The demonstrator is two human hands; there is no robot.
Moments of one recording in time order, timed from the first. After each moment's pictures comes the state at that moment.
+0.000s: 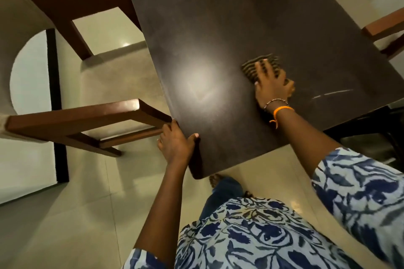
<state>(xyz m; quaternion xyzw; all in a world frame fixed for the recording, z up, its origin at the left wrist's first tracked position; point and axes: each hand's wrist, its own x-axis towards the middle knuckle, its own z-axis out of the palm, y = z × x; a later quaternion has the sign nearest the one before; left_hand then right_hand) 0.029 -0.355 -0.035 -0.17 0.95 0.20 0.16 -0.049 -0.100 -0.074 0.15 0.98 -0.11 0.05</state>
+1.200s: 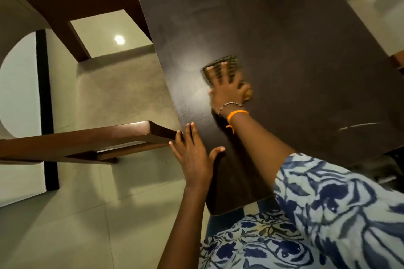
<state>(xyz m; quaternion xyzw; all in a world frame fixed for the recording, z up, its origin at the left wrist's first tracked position) -0.008 -0.352 -0.050 -0.07 0.98 0.17 0.12 -0.147 -0.246 -0.067 0.08 0.98 -0.10 0.13</state>
